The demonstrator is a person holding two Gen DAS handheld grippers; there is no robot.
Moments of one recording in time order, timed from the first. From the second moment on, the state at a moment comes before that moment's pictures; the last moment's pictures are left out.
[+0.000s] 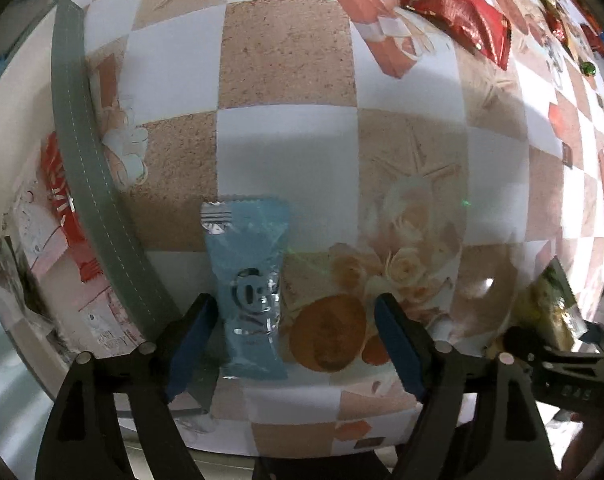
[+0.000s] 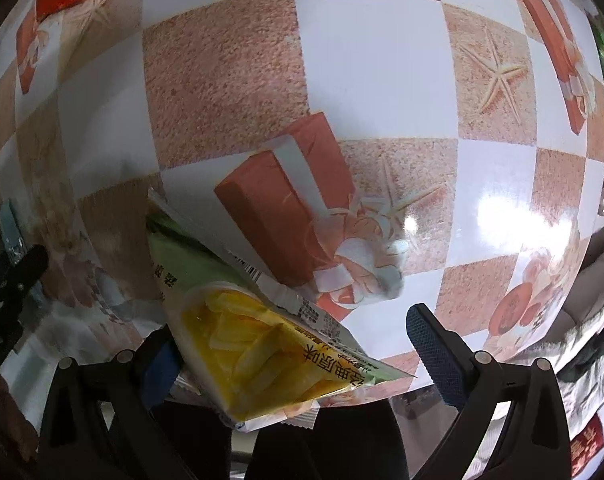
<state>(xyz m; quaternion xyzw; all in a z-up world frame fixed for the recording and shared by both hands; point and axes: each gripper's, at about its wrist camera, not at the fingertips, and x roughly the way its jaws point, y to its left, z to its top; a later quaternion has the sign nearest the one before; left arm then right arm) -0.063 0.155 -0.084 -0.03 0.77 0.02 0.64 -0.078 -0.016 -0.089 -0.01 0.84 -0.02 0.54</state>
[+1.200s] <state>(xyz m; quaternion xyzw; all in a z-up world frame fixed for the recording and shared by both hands) -0.072 0.126 -0.102 0.04 0.77 -0.03 0.64 -0.084 -0.042 -0.122 0.04 0.85 -0.02 0.53</state>
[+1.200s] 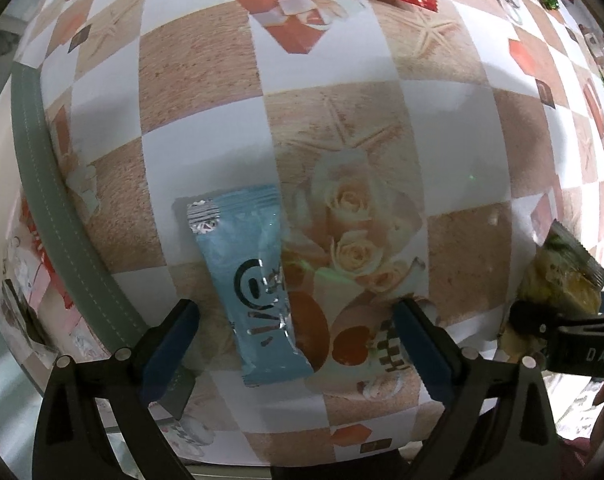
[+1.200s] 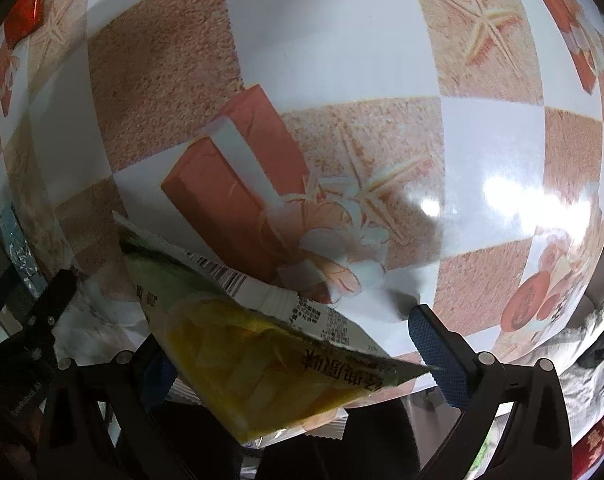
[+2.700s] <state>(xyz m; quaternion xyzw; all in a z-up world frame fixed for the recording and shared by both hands) -0.070 0.160 -0.025 0.02 0.73 -0.06 0.68 -0.073 0.007 -0.094 0.00 0.81 0.06 0.58</state>
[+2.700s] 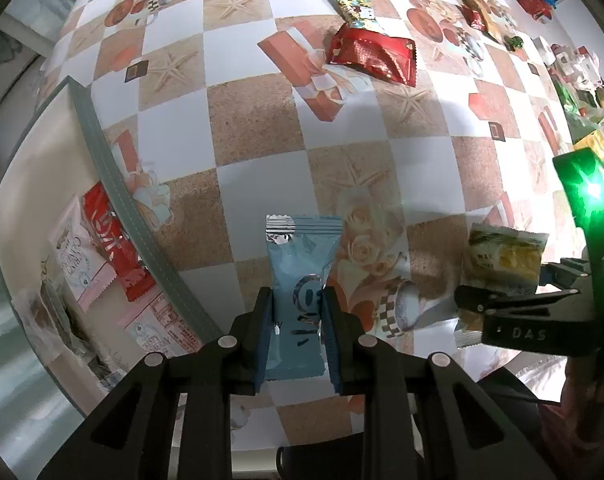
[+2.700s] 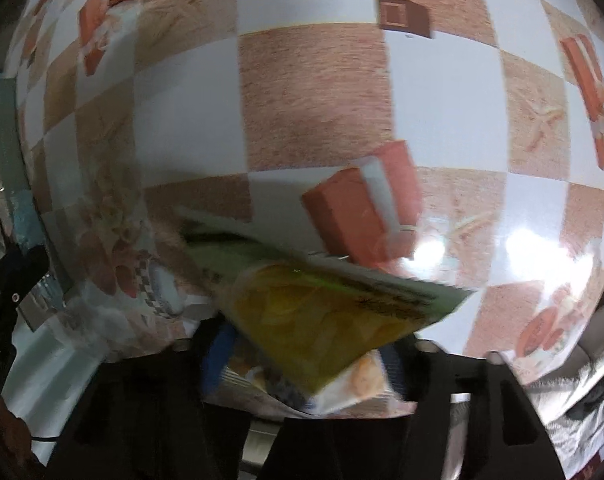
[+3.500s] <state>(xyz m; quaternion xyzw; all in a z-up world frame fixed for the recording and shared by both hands) -0.075 0.210 0.030 -0.01 0.68 0.02 0.74 -0.052 0.072 -0.014 -0.04 0.76 0.13 0.64</state>
